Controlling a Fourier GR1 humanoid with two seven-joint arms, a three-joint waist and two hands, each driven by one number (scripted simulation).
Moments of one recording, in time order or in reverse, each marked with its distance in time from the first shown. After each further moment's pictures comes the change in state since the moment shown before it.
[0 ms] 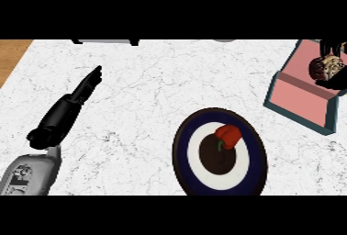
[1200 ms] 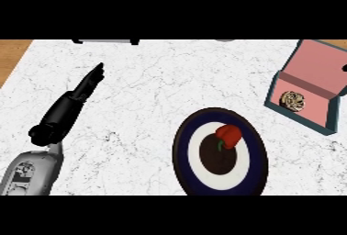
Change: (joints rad) left arm -0.023 -0.015 0.006 -0.002 -0.005 -0.009 0.020; right arm -0.209 -0.062 -0.488 0.587 -0.458 0.177 -0.236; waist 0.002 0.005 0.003
